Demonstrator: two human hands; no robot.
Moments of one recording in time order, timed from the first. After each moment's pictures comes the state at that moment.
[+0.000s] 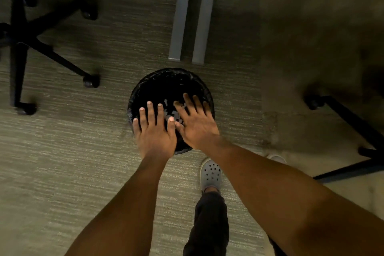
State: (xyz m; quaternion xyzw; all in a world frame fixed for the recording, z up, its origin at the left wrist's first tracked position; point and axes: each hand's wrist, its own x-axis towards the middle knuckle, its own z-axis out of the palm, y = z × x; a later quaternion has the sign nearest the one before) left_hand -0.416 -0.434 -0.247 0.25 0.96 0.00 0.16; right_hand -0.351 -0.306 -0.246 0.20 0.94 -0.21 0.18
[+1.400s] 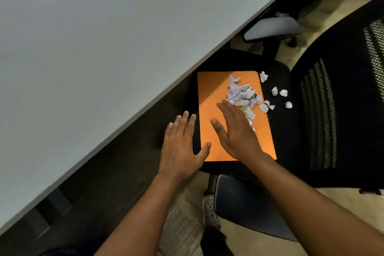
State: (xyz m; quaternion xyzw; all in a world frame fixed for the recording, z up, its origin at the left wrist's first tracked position) left_hand -0.028 -0.021 0.005 0.79 0.57 0.15 0.20; right_hand 0.154 -0.014 0.025 0.68 0.69 -0.18 -0.20
